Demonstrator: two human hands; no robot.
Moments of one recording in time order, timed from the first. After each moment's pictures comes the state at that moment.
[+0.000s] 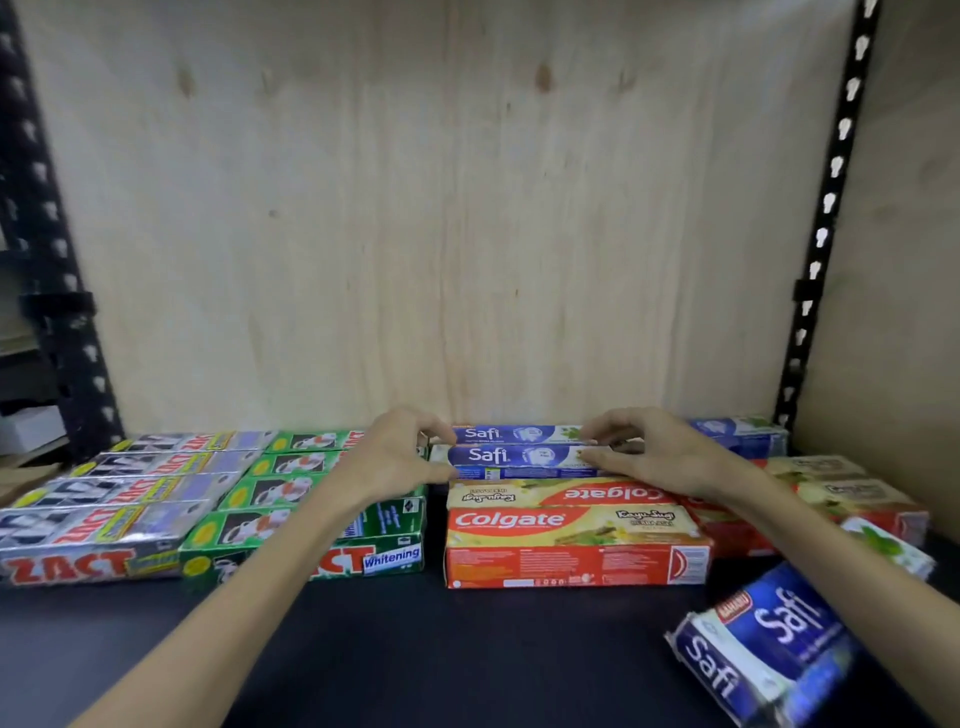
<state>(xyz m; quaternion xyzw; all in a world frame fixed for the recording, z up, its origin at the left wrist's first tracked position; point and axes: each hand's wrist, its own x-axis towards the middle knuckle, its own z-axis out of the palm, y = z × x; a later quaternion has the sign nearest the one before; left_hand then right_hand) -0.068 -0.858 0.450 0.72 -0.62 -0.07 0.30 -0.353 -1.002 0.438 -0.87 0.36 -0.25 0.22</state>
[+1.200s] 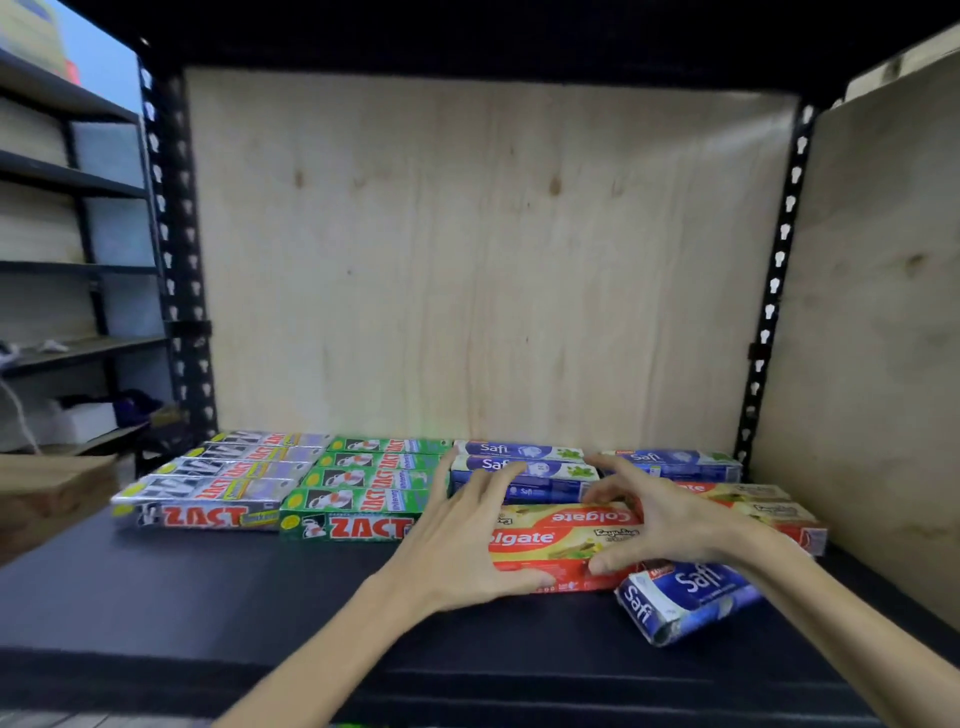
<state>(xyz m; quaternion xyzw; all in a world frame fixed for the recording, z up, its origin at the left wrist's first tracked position) -0.172 -0.740 0.434 0.67 -0.70 0.07 0.22 -0.404 -0.888 0.463 -0.91 0.31 -0.12 0.24</state>
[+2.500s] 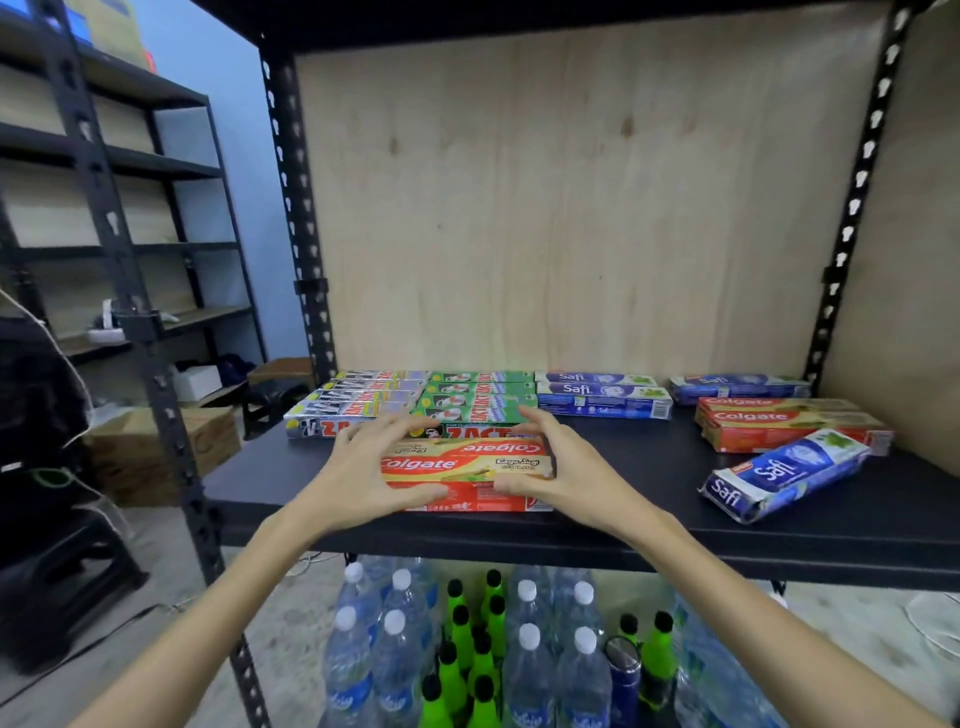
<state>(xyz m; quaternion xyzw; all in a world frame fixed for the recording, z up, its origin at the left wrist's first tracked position) -0.026 -0.581 0.420 0.70 -0.65 0.04 0.30 -0.274 -0.727 0.421 -0.88 0.24 -0.26 0.32</state>
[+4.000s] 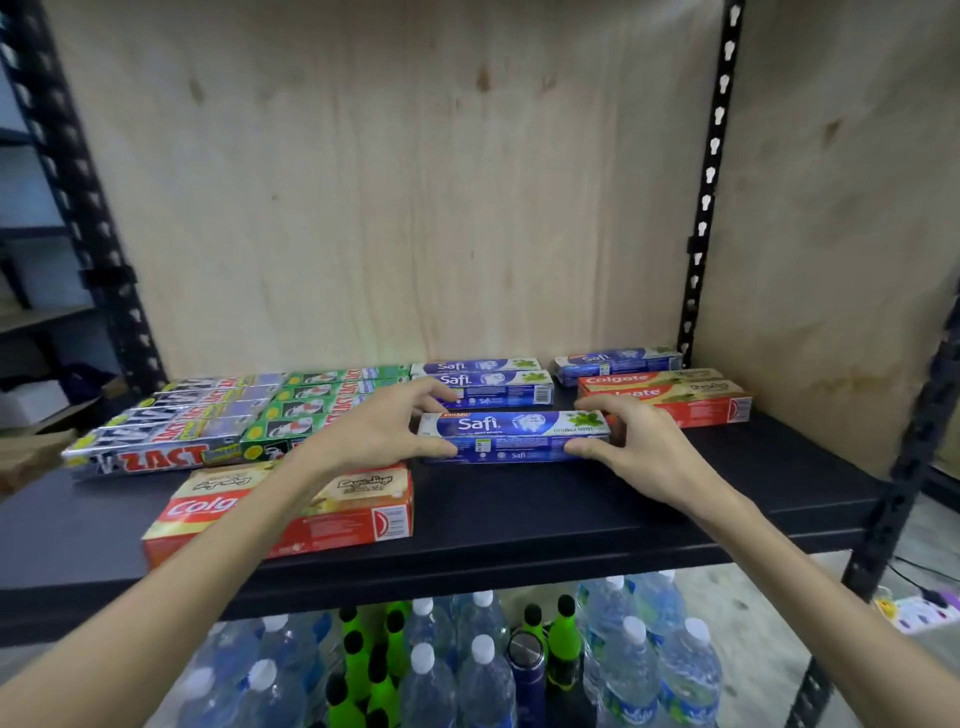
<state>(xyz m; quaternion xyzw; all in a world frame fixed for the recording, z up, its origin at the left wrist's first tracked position) -0.133 -0.744 0.458 0.66 -0.70 -0.12 0.24 -0.432 -0.838 0.416 -0.84 0.40 -0.35 0.13</state>
